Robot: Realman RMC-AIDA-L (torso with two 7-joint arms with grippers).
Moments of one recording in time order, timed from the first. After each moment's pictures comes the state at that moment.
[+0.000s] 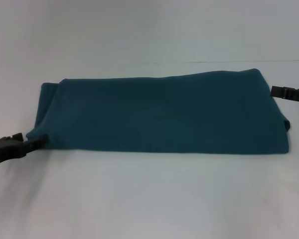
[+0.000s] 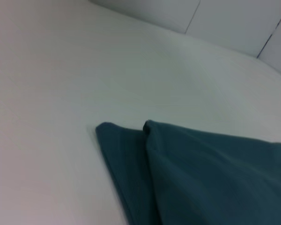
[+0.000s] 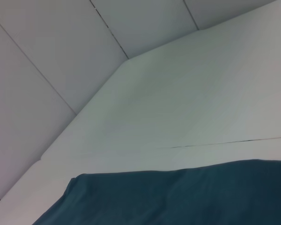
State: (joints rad) left arm -0.40 -2.15 0.41 0.73 2.12 1.15 -1.66; right arm 0.54 1.97 -0.50 -0.73 -2.08 -1.42 1.95
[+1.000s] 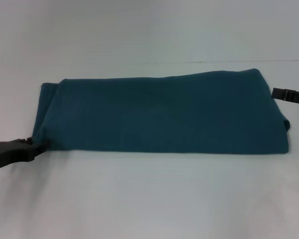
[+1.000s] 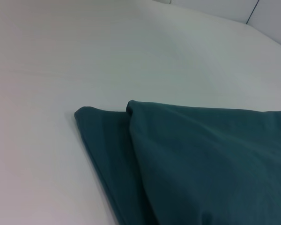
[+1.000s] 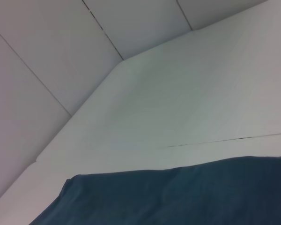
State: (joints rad) left arm -0.42 -2.15 0.47 0.74 2.18 1.11 -1.66; right arm 0.53 1.98 -0.49 -0.73 -2.08 -1.41 1.95
